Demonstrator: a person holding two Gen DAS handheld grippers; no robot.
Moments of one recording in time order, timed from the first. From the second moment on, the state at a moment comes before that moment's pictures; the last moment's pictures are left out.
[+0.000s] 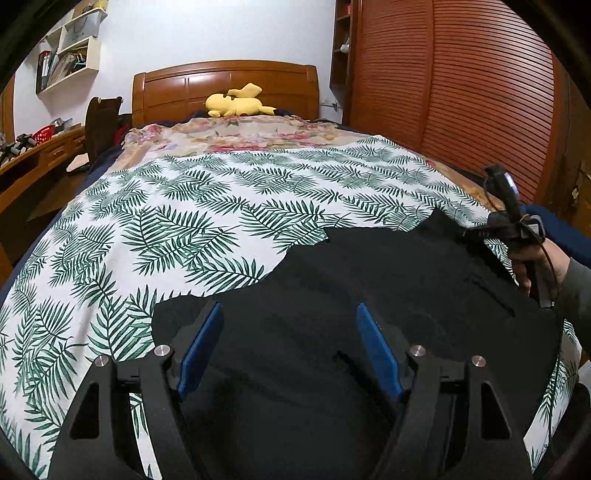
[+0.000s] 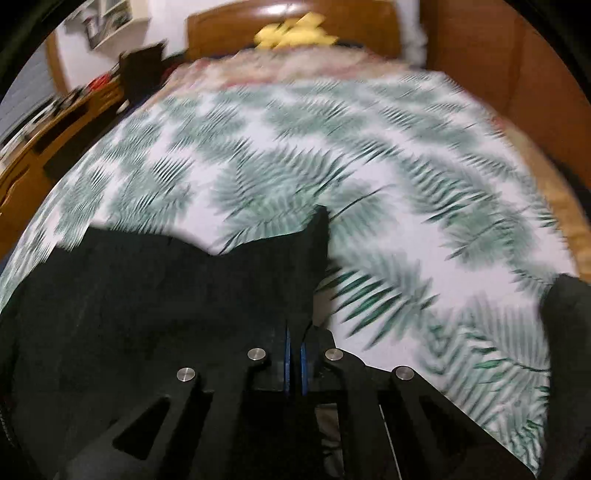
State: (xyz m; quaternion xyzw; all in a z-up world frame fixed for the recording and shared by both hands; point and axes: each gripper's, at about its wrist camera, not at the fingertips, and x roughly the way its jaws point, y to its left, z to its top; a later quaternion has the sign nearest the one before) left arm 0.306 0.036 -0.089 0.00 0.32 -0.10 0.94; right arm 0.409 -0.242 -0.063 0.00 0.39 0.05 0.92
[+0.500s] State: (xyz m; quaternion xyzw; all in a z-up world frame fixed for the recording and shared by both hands) left arm 0.305 0.037 -0.090 0.00 0.32 -0.10 0.94; right arm 0.403 -0.190 -0.043 -0.10 0.39 0.04 0.91
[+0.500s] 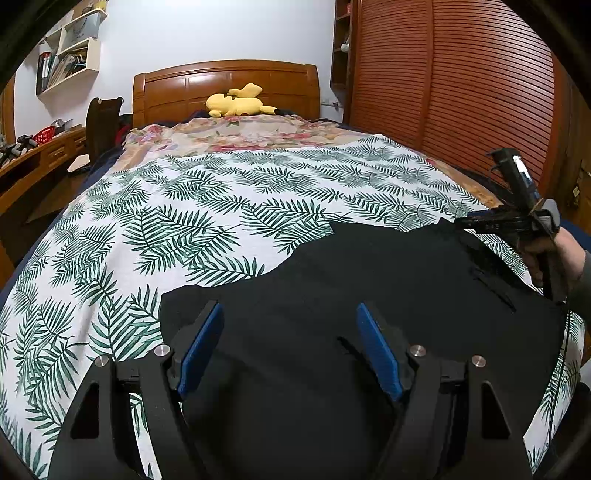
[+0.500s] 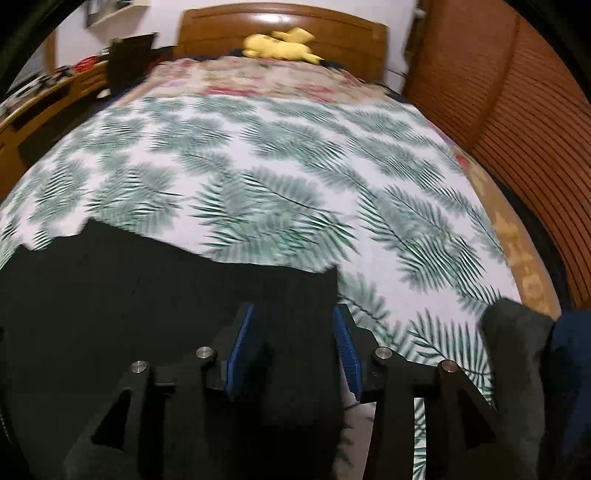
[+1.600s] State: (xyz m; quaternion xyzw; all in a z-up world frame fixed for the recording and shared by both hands) left arm 0.263 0.004 -0.095 0.03 0.32 -0.11 0.94; right arm 0.308 -0.159 -0.079 -0.13 0.40 0.15 0.89
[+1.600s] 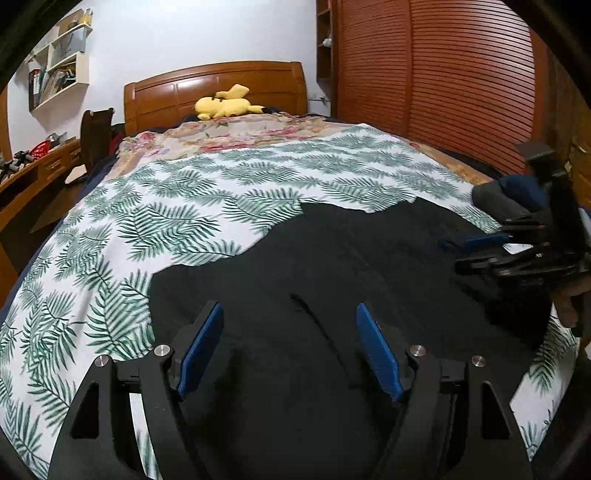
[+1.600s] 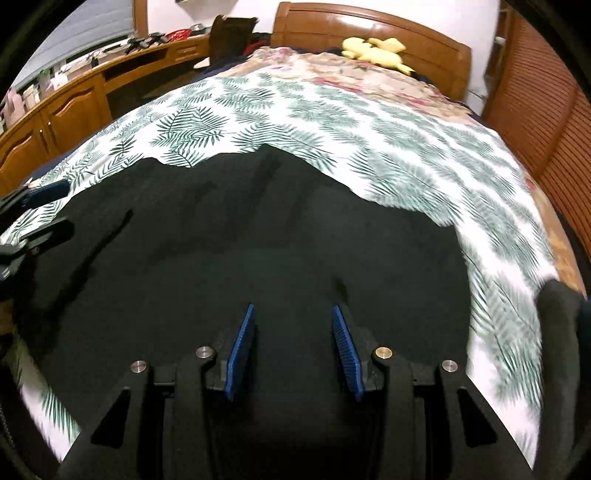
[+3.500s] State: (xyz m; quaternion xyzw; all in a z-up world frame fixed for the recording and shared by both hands) left arm 0.154 0.056 -0.133 -0.02 0.41 0.05 0.91; right arm 0.198 -0.215 -0.094 -0.08 0.34 0.21 0.91
